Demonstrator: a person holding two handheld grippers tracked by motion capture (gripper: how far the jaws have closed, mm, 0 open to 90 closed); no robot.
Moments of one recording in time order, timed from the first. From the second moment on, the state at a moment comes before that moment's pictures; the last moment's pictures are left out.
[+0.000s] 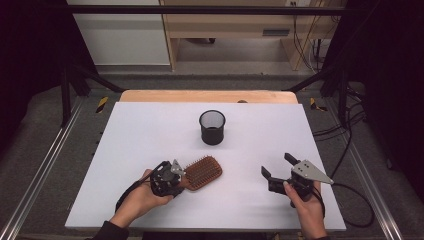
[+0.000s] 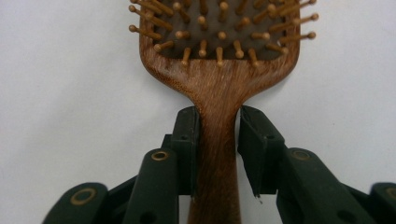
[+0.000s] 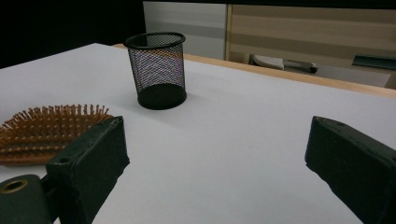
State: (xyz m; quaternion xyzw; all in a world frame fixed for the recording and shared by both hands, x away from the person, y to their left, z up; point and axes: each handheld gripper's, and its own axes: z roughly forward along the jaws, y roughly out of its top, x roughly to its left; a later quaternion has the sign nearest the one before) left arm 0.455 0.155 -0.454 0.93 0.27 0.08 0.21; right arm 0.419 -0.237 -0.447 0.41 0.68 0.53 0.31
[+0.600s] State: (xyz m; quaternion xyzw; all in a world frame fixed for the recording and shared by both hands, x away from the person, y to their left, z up) left arm 0.440 0.159 -0.459 0.92 0.28 0.13 0.25; right arm 0.419 -0.240 -0.447 0.41 0.68 0.53 0.30
